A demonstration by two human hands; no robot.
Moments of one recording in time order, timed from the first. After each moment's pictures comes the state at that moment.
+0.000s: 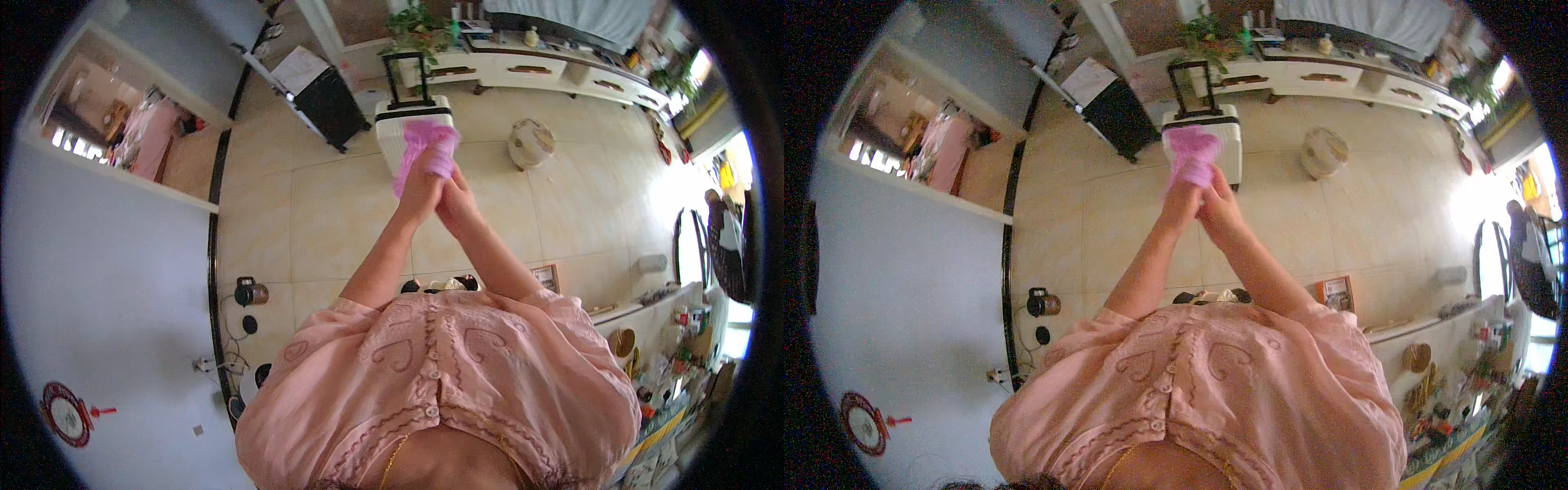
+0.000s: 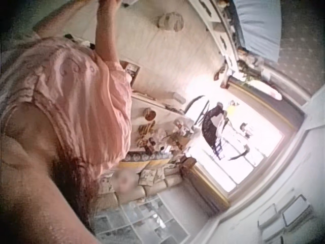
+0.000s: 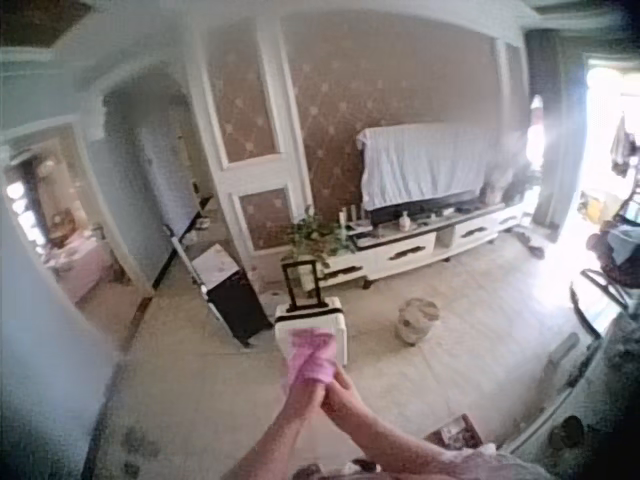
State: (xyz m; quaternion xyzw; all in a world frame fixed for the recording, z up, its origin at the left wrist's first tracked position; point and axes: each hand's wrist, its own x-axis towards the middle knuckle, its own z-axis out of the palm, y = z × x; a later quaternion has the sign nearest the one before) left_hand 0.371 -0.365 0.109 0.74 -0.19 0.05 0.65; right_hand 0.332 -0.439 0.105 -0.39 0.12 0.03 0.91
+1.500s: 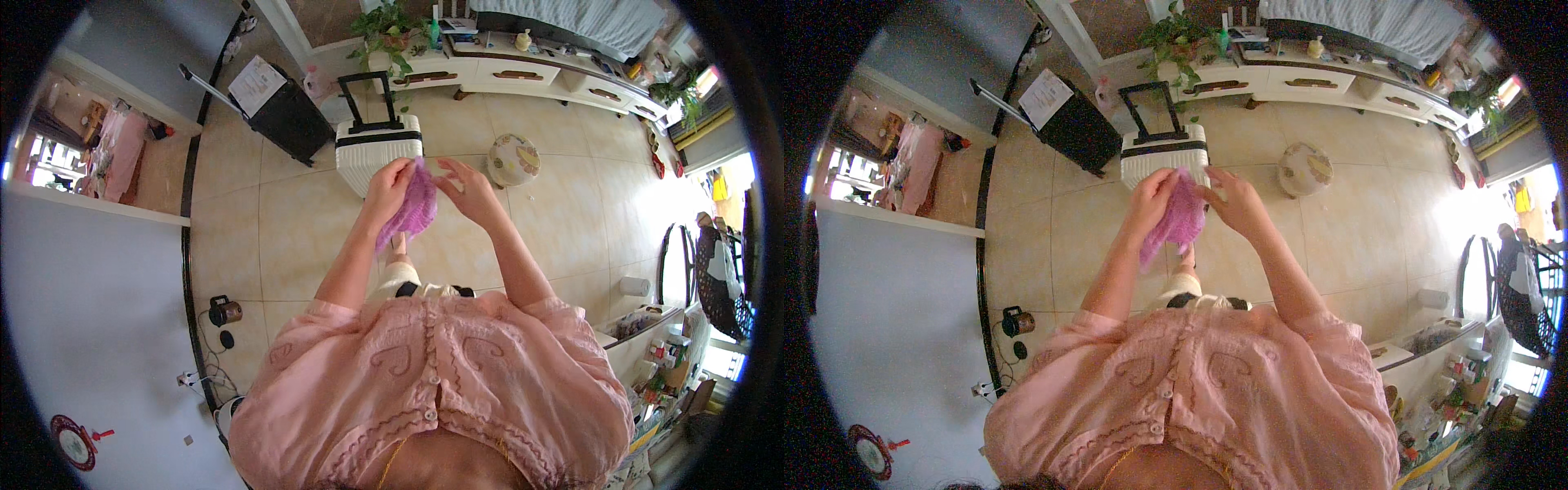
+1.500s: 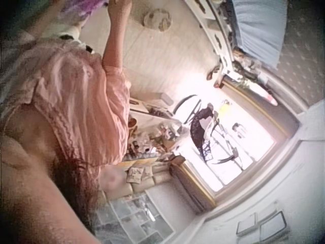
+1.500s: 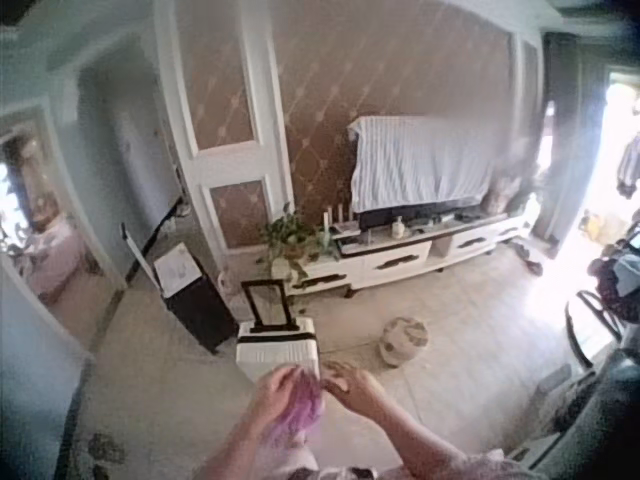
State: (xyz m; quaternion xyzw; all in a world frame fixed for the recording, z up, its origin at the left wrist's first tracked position) left_hand 0.524 -0.431 0.068 0.79 -0.16 0.00 0.59; right_hand 0.485 -0.609 0.075 -0.88 -0.08 -0.09 0.46
